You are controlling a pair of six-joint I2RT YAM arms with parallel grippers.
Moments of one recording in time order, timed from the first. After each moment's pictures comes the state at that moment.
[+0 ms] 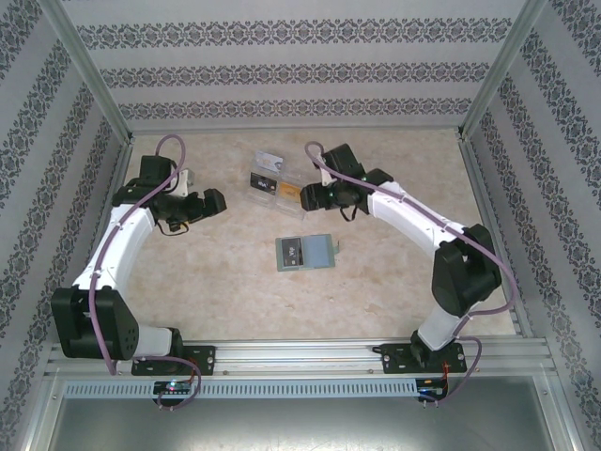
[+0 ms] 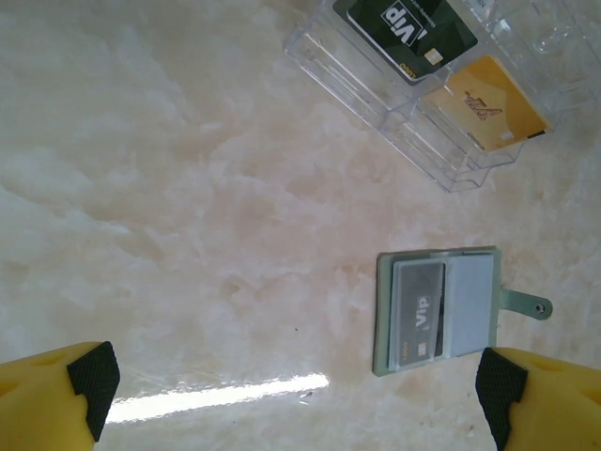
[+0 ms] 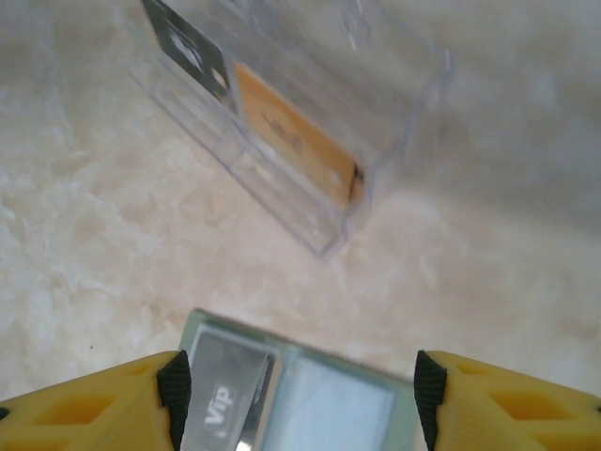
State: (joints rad) left arm 0.03 1.36 1.15 -0.86 0.42 -0.33; right arm 0.54 1.69 1.33 -0.59 -0.12 0.38
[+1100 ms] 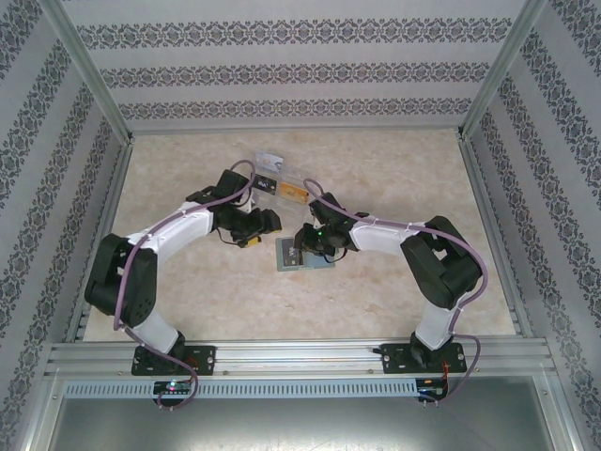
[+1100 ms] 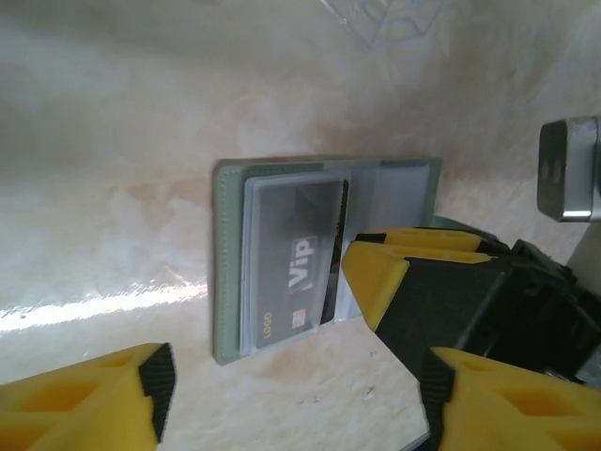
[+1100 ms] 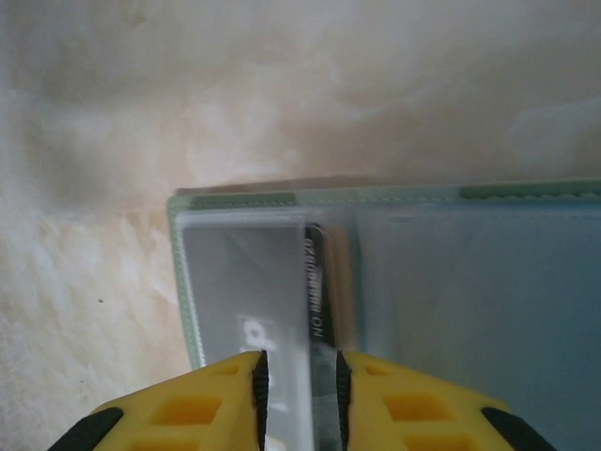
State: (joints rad) left arm -0.38 1.63 1.09 -0.57 0.48 -0.73; right arm 0.64 1.80 0.99 -0.21 -0.32 0.86
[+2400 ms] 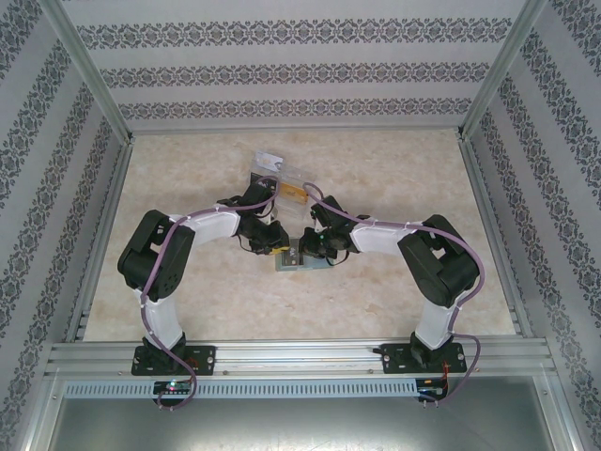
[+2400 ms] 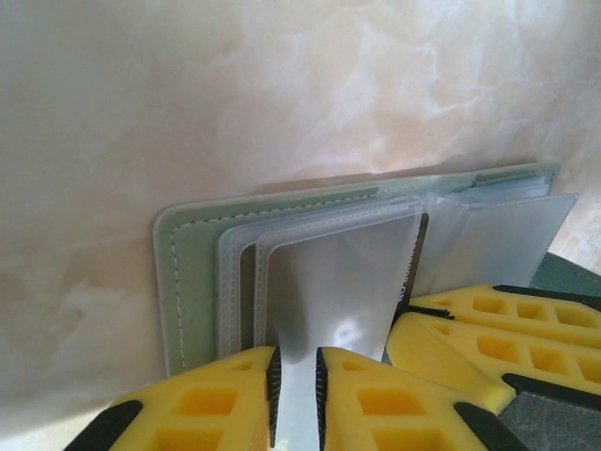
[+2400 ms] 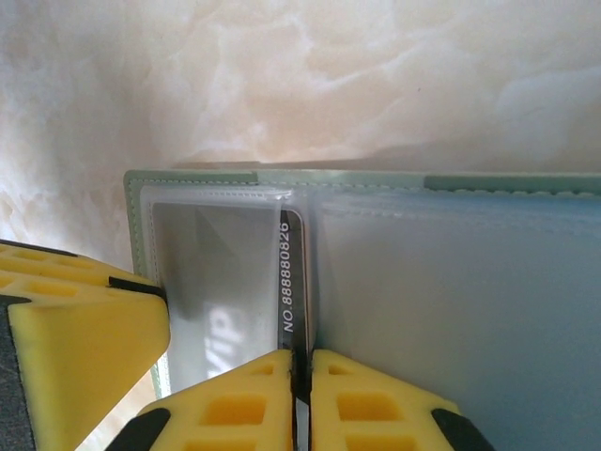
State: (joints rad) left arm -0.47 1.86 1.11 -0.44 0.48 -0.76; right arm 0.63 1.81 0.96 -0.18 -0.35 0.80
